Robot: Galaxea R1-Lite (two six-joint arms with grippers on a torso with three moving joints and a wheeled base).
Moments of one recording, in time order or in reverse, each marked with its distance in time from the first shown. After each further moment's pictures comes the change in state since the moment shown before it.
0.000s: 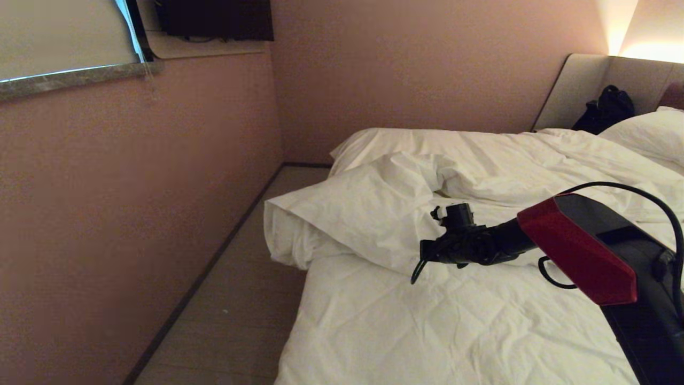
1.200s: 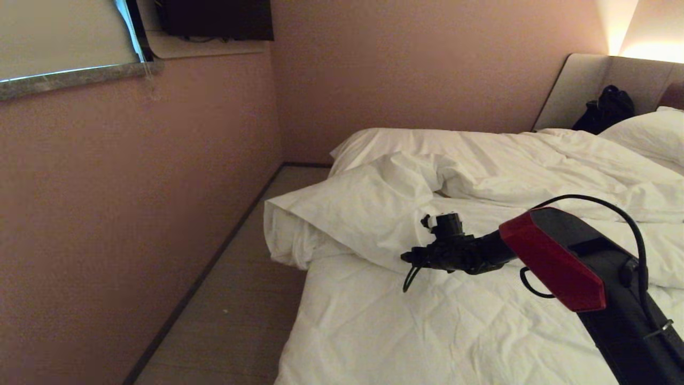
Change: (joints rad) left arm 0.000 0.000 0.000 0.000 0.000 0.000; right arm 0.021 0.107 -0.073 -0.057 -0.001 -0.028
